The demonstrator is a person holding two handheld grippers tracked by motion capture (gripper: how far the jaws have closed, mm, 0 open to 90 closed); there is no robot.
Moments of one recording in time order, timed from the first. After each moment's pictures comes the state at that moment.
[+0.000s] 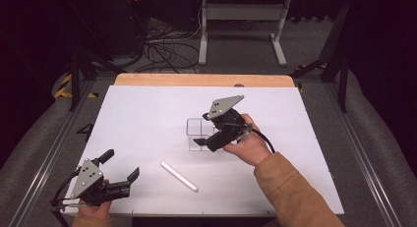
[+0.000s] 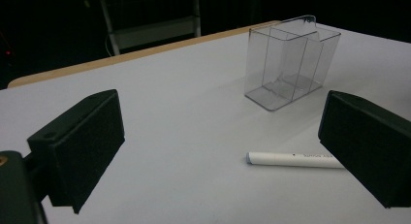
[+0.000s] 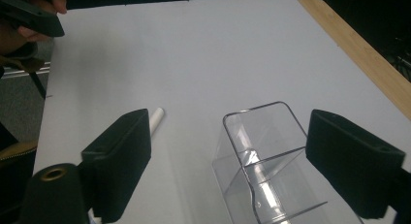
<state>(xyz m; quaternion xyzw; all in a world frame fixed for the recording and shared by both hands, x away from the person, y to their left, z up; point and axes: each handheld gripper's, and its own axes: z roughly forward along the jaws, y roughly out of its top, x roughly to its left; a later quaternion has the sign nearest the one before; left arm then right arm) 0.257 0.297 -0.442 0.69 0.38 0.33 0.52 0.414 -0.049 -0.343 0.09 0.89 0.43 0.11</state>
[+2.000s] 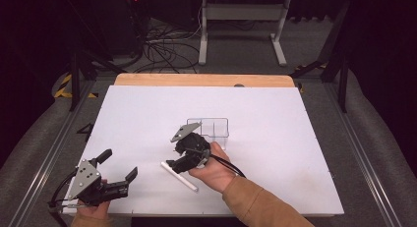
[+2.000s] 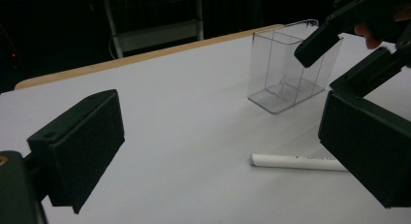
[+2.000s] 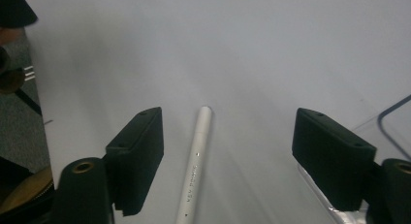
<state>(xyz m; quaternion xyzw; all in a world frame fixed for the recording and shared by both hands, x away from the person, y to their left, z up) 0.255 0.300 -0.441 0.68 0.38 0.33 0.53 0.370 0.034 -0.397 0.19 0.91 0.36 0.10</state>
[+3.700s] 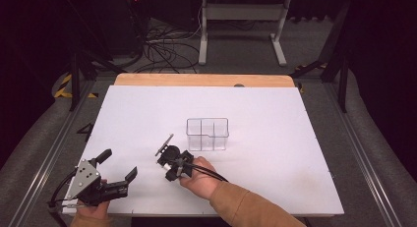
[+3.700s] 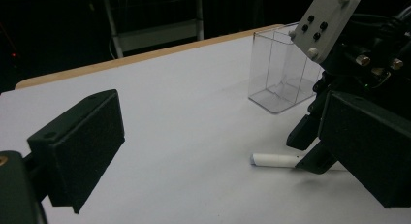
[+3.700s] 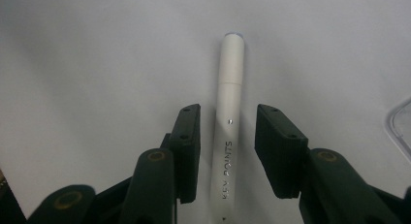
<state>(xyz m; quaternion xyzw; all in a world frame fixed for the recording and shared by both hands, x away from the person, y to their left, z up) 0.255 0.301 -0.441 0.68 0.38 0.33 0.53 0.367 0.083 -0.447 0.24 0.95 0.19 0.07</state>
